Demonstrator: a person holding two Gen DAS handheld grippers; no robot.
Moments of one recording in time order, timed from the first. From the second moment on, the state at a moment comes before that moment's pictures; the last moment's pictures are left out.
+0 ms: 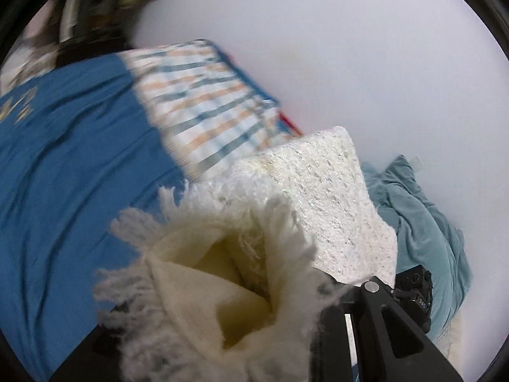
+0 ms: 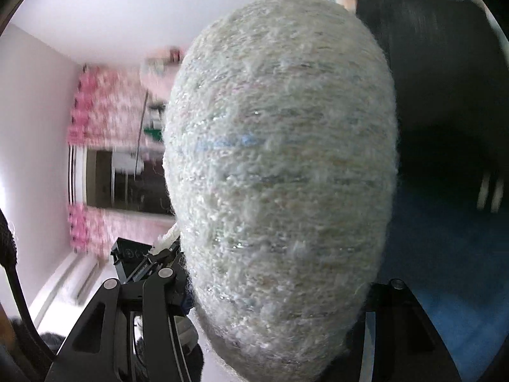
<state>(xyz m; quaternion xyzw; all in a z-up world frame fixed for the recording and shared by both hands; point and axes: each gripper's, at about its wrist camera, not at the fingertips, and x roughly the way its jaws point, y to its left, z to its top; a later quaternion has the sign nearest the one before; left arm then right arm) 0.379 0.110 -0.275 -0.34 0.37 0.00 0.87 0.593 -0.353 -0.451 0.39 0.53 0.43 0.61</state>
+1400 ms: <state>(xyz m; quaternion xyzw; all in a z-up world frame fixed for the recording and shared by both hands) 0.563 0.003 -0.385 0.04 0.45 0.07 0.89 0.671 -0.353 -0.420 -0.04 0.47 -0.04 0.88</state>
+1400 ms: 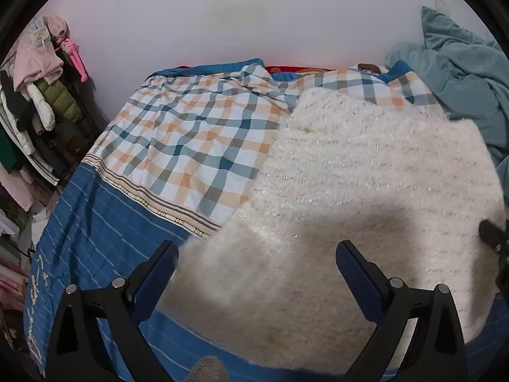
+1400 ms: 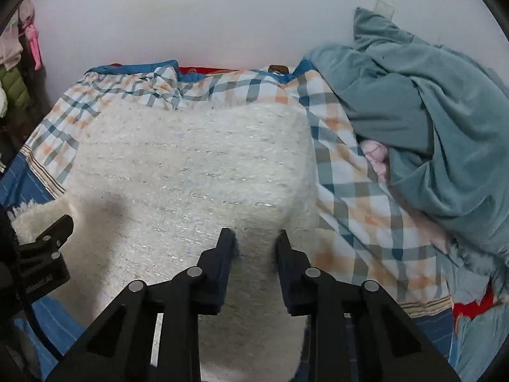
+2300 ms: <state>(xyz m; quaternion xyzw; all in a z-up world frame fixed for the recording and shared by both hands) 0.417 0.013 -0.254 0.04 0.43 0.03 0.90 0.531 -0.353 -0.319 0.03 0.48 -0.11 0.87</state>
